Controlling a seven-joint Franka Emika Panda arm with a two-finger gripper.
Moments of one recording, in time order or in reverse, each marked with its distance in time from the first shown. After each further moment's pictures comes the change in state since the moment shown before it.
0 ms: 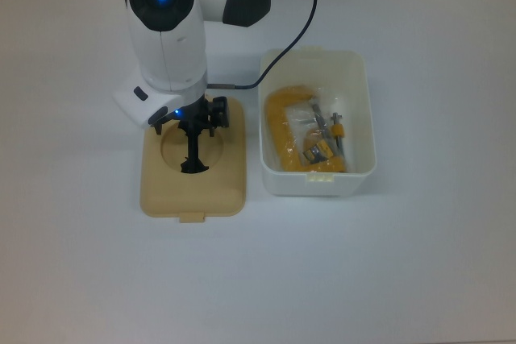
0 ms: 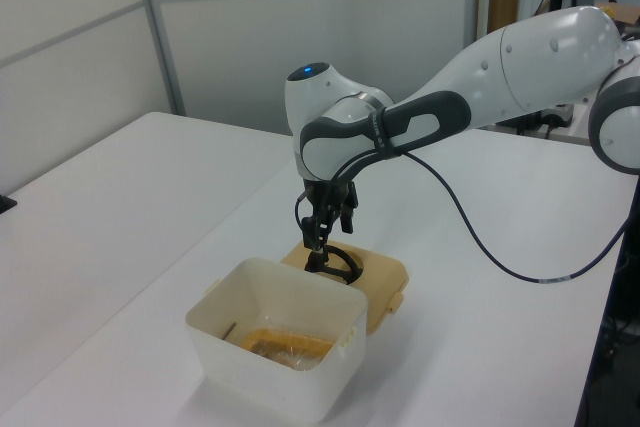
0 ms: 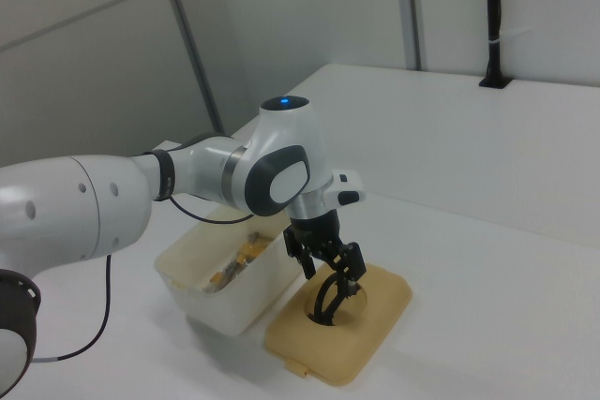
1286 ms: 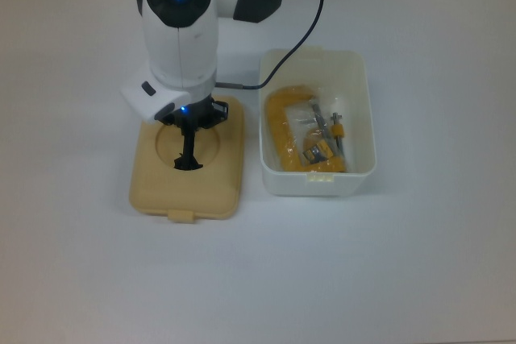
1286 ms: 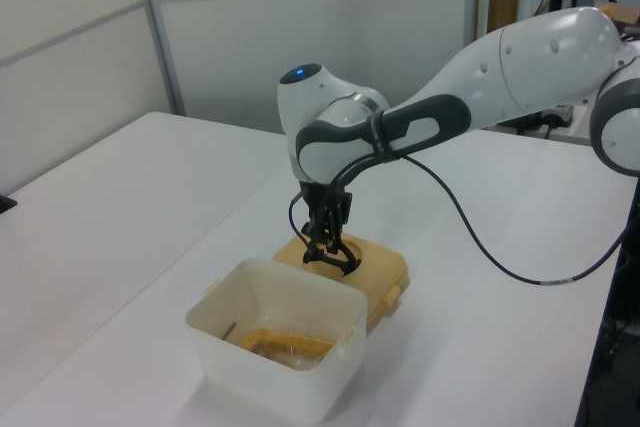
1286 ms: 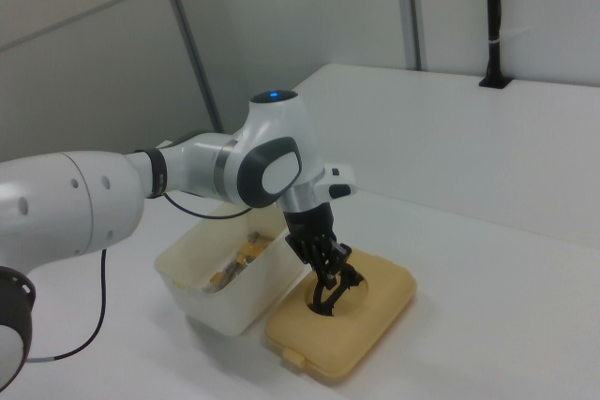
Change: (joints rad) arm 0.023 -0.013 -0.002 0.015 -0.038 -0.029 0.078
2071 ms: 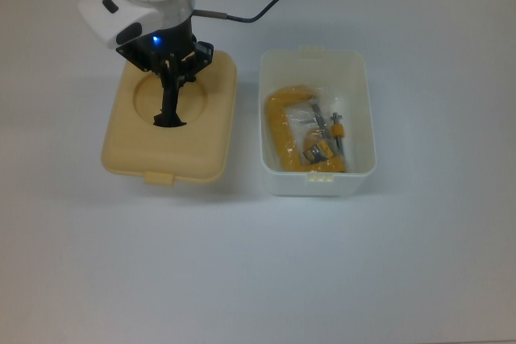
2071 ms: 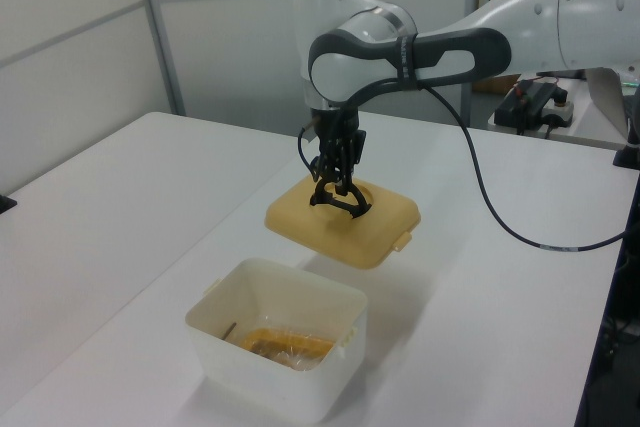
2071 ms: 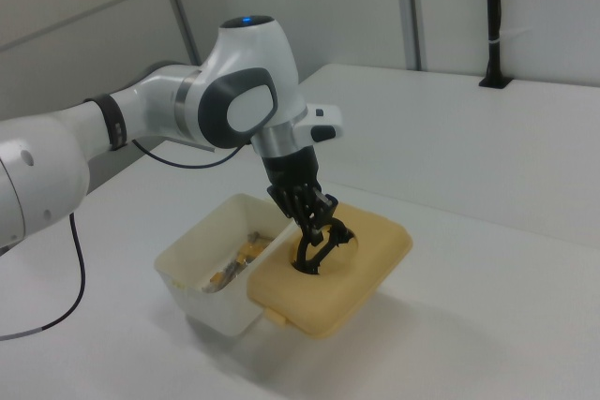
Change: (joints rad) arm -0.025 -0.138 -0.004 0.098 0.036 -0.200 -0.021
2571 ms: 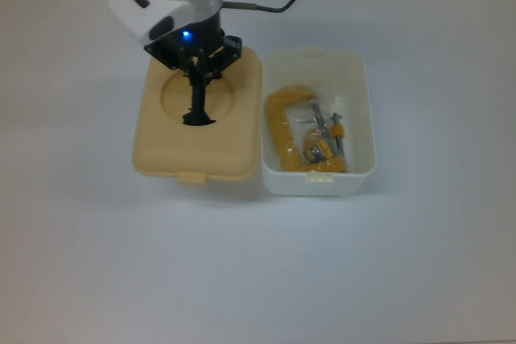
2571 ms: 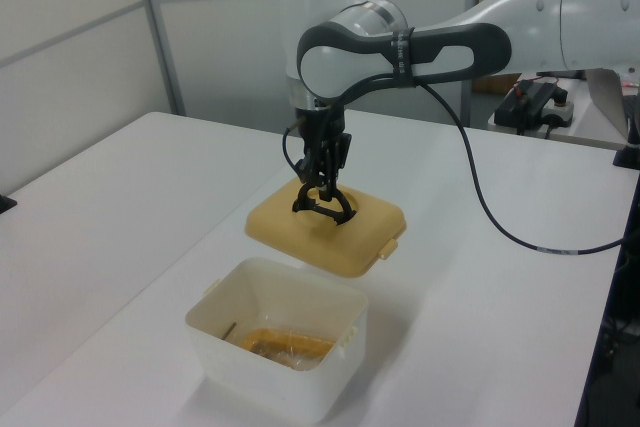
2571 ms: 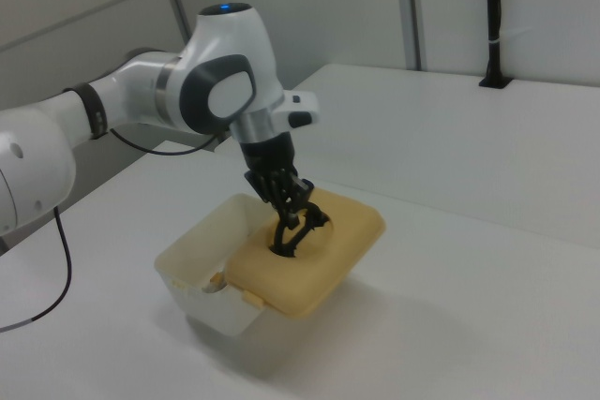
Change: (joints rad) arm 0.039 0.000 0.030 0.031 0.026 -0.025 0.020
